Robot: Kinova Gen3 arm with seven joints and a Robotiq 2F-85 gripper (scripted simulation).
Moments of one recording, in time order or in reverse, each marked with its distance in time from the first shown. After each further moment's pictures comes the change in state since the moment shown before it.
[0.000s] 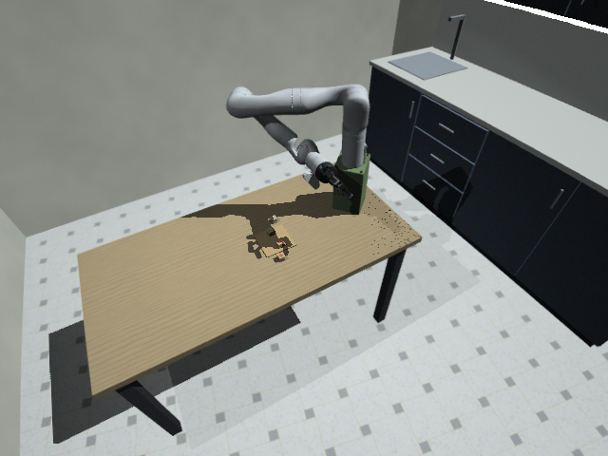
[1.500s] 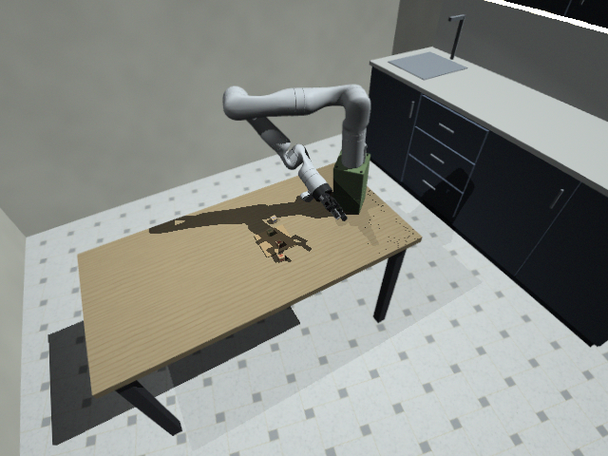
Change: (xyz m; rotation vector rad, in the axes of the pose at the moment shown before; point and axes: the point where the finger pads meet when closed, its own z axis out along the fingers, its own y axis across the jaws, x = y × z) arm 0.078 0.115 -0.015 -0.497 0.136 0.058
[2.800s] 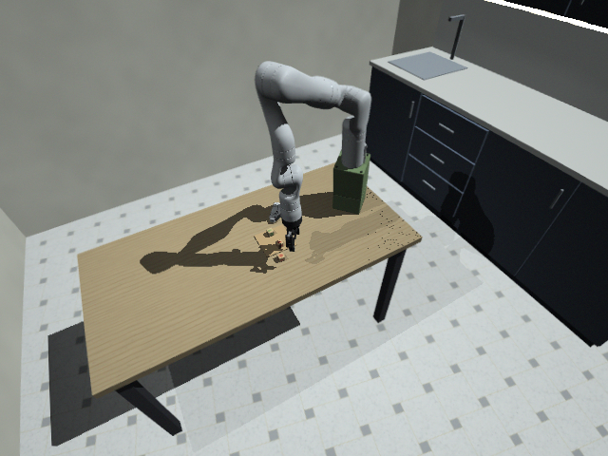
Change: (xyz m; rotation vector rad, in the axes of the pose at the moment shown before) arm 0.204 0.000 -0.048 -0.843 0.792 0.115
